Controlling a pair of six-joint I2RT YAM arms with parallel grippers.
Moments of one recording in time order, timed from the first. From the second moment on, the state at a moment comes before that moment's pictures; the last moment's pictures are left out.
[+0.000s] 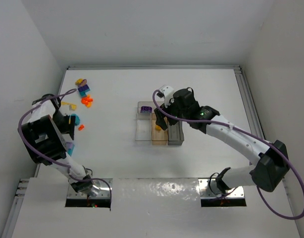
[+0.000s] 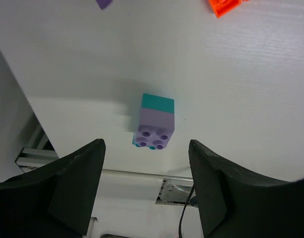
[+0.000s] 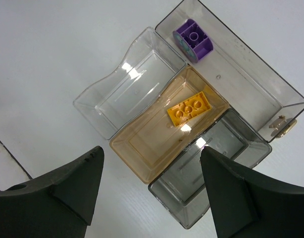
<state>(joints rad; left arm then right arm) 0.50 1.67 1.14 -1.01 -0.04 0.37 0.70 1.35 1.06 -0.37 -0.11 0.00</state>
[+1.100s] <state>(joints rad) 0.51 1.71 1.06 -0.97 -0.03 0.37 0.70 1.33 1.04 -0.41 -0.10 0.00</state>
